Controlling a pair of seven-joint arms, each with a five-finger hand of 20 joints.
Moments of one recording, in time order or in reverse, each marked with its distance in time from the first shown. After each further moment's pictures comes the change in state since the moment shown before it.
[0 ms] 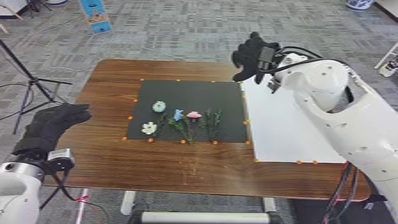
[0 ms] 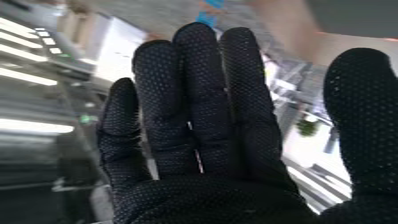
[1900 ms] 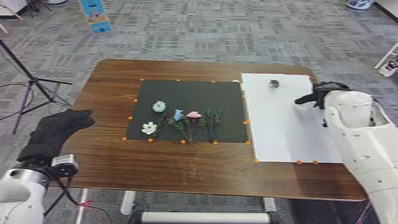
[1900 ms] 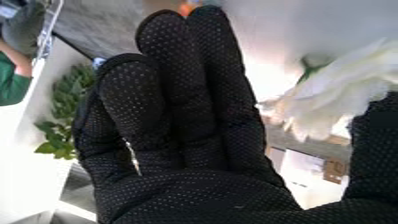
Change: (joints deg) left arm 1.5 -2.0 0.7 -0.9 0.1 -0.1 0.1; right arm -10.7 -8.1 22.6 21.6 -5.8 -16.9 22.2
